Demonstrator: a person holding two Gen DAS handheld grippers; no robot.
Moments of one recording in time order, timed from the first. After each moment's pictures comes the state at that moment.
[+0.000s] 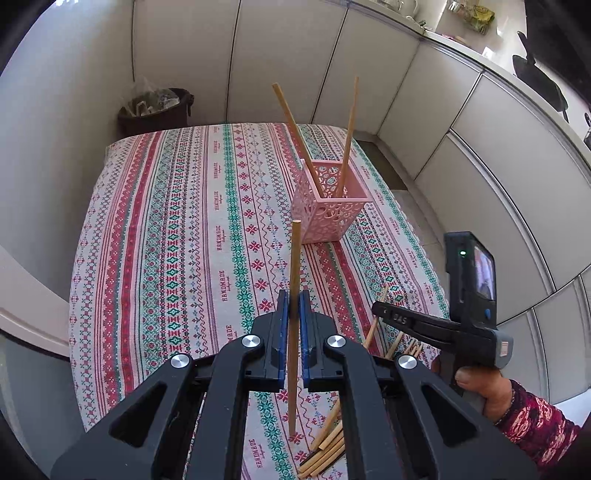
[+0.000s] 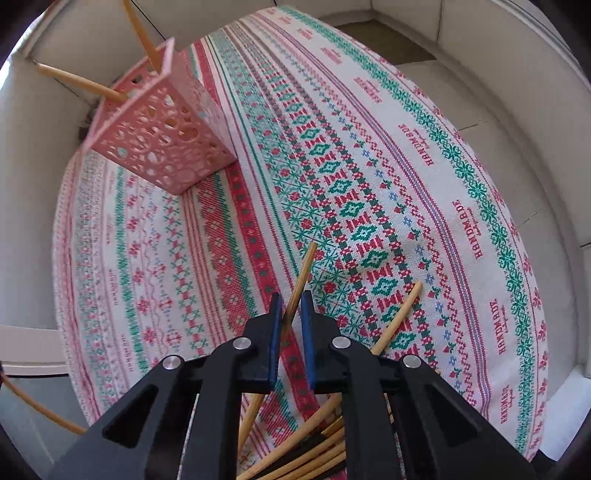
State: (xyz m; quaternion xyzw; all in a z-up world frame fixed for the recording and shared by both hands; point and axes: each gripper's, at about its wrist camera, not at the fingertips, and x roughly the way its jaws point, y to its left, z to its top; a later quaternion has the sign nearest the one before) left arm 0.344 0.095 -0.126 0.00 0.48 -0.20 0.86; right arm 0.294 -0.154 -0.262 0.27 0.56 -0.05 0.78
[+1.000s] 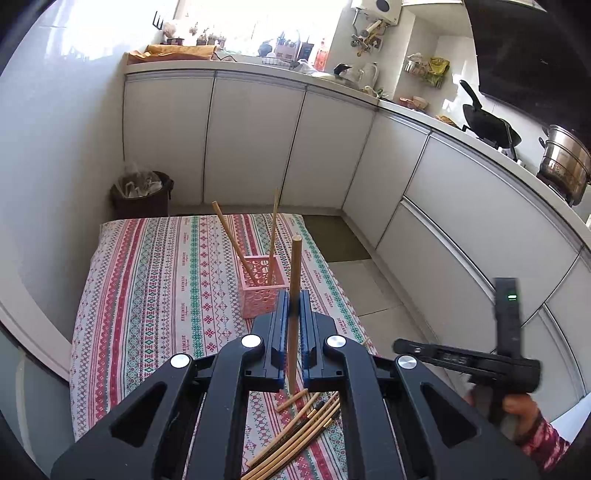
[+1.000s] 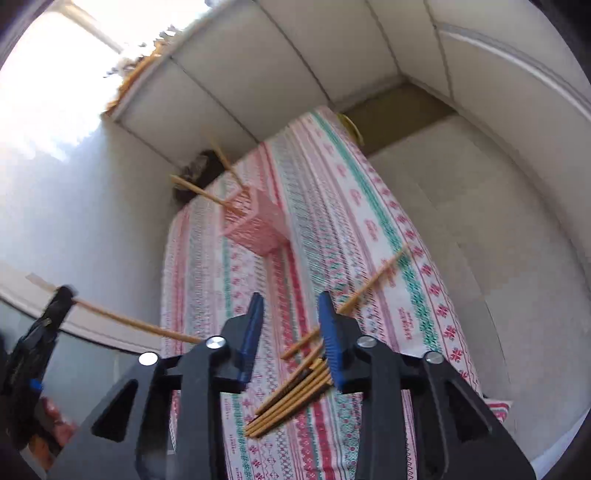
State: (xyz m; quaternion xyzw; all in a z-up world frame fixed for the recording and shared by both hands) left arm 0.277 0.049 -0.027 -0.03 0.33 -0.23 0.91; right arm 0.238 -0.266 -0.170 0.32 0.49 -0.02 0.81
